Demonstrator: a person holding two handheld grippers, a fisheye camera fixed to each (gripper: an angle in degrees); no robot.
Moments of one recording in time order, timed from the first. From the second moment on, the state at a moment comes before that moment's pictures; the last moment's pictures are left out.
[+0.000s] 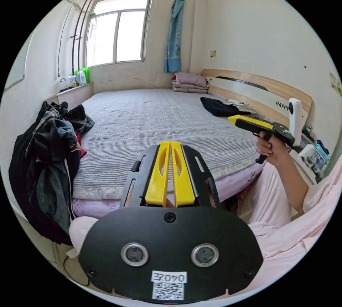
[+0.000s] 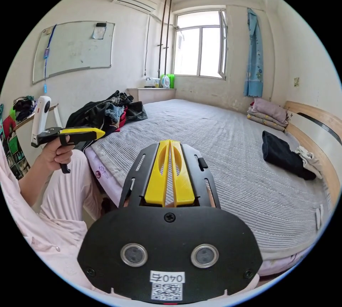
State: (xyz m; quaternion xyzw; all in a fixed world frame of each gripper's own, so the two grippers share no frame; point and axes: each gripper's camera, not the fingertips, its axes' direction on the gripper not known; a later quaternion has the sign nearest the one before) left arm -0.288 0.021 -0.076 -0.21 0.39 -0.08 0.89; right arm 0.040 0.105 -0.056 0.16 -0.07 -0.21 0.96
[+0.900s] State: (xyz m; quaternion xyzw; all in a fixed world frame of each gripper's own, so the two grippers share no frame) left arm -0.313 0.140 0.070 -0.19 0.41 -0.04 0.89; right arm 0.017 -0.081 0.038 0.06 -0.15 -0.21 0.96
